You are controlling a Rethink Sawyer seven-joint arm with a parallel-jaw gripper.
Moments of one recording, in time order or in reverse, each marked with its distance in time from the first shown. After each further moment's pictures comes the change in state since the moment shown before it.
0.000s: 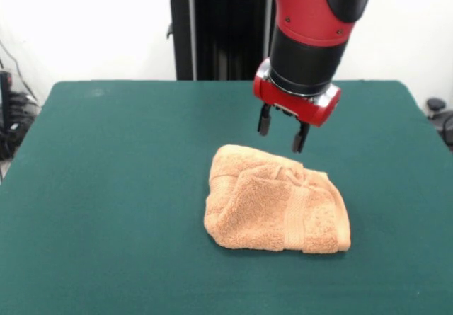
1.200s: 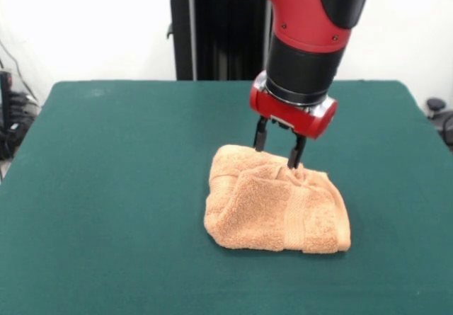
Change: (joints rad) arm 0.000 0.008 0.000 0.036 0.025 -0.159 0.000
